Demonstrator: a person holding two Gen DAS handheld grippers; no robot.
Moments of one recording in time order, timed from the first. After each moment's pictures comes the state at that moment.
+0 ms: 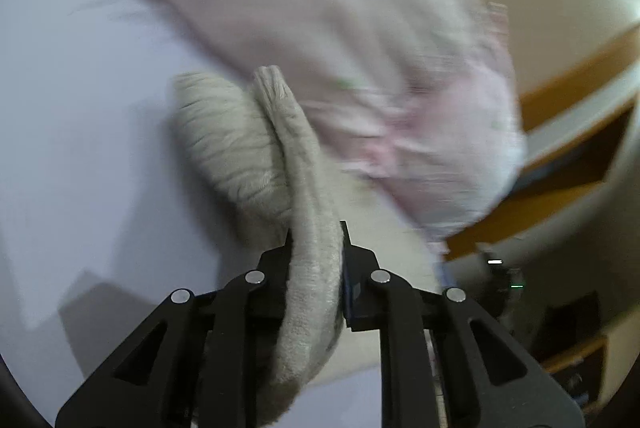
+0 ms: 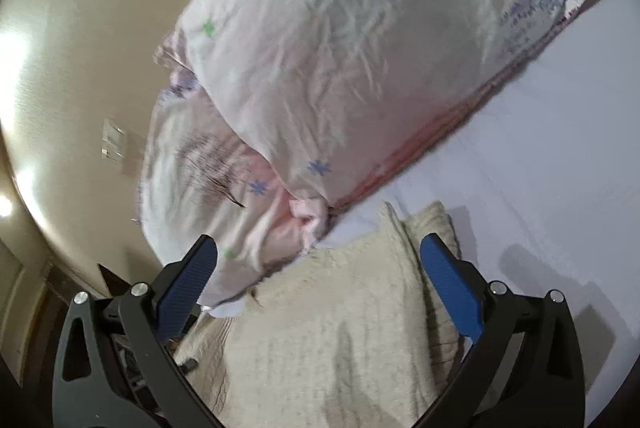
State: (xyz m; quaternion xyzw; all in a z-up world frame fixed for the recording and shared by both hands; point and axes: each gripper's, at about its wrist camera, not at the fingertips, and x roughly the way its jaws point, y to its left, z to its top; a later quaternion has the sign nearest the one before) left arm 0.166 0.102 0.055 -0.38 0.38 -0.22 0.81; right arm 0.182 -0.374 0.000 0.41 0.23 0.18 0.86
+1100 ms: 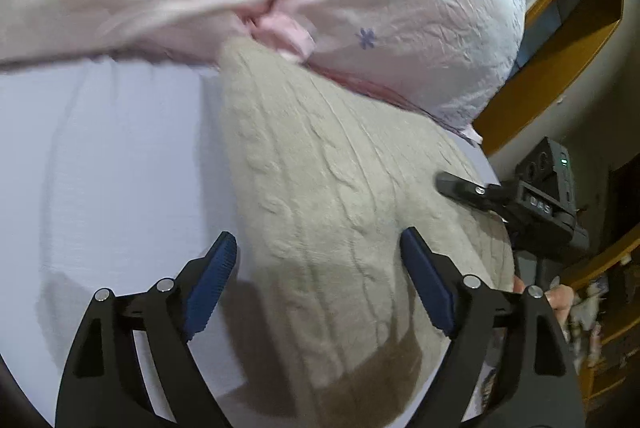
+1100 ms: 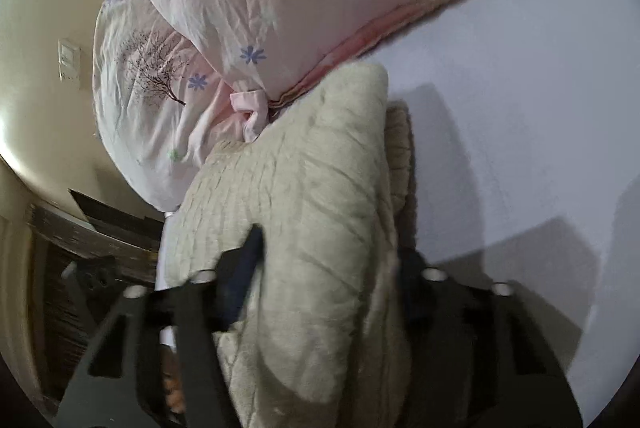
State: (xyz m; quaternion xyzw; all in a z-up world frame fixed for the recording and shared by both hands) left arm 0.199 -0.097 0.007 -0.16 0.46 -0.26 0.83; right arm 0.214 -0.371 -0.045 0.35 0.43 0.22 0.80
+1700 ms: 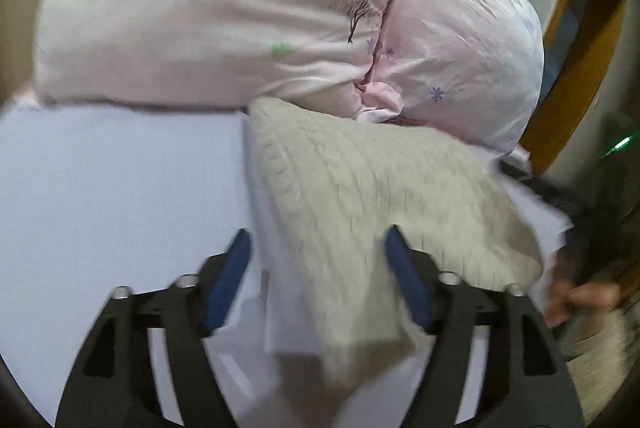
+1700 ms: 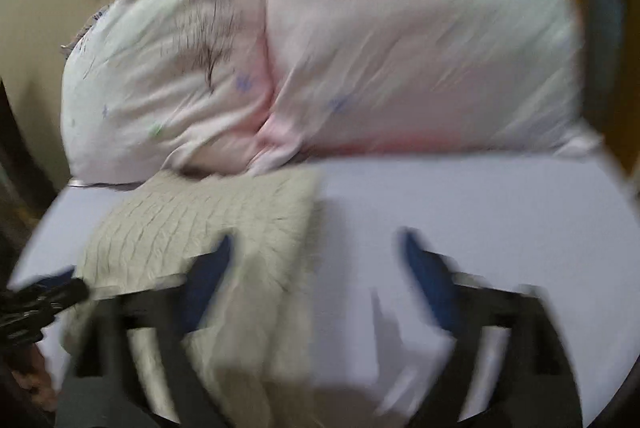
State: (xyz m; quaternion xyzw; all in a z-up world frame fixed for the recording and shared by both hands) left arm 0.115 0.001 0.039 -0.06 0.37 -0.14 0.92; right arm 0.141 -0.255 0.037 0.06 0.28 0.04 0.96
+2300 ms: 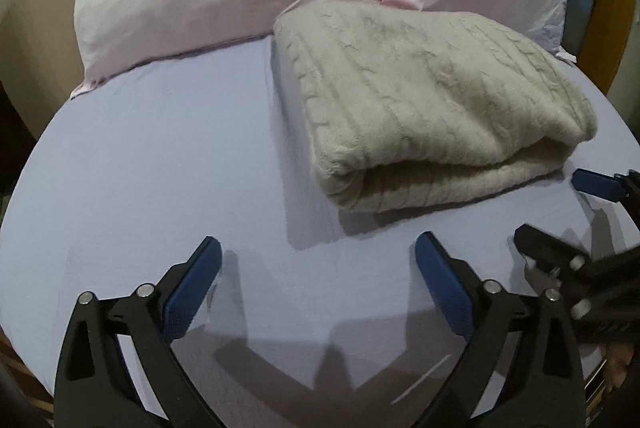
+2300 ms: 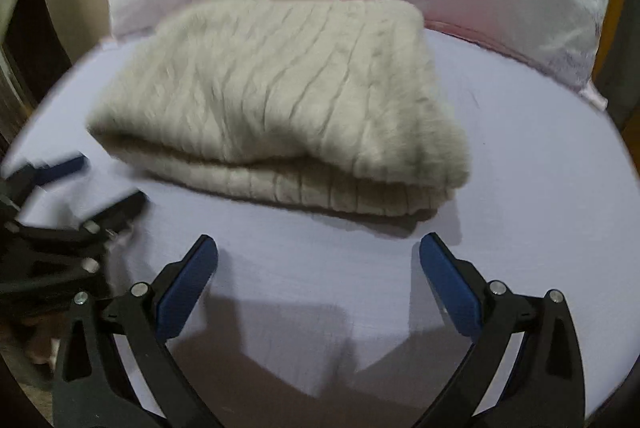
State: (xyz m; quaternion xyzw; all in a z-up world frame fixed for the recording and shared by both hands) left arm 0.061 -0.026 -0.004 0.05 0.44 -0.04 0.90; right arm 0.051 -0.189 -0.029 -0.05 0.42 0.08 0.90
